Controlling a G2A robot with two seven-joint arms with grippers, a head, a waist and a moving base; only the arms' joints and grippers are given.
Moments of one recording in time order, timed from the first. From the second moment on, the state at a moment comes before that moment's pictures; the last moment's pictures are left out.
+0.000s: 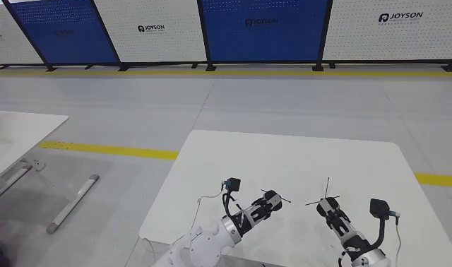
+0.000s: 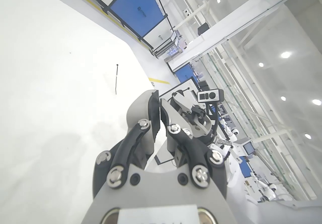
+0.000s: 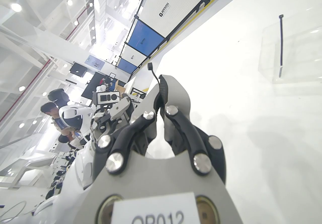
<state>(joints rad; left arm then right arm) 1.52 -1.20 -1.01 -1.73 0.19 -0.24 -0.14 -1.80 -1.14 1.38 -2.02 -0.28 -0.01 0.26</state>
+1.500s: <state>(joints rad) 1.54 -1.20 -1.03 -1.72 0.06 -0.21 -0.17 -1.79 -1.15 1.31 -2.01 -0.33 -0.03 0.22</state>
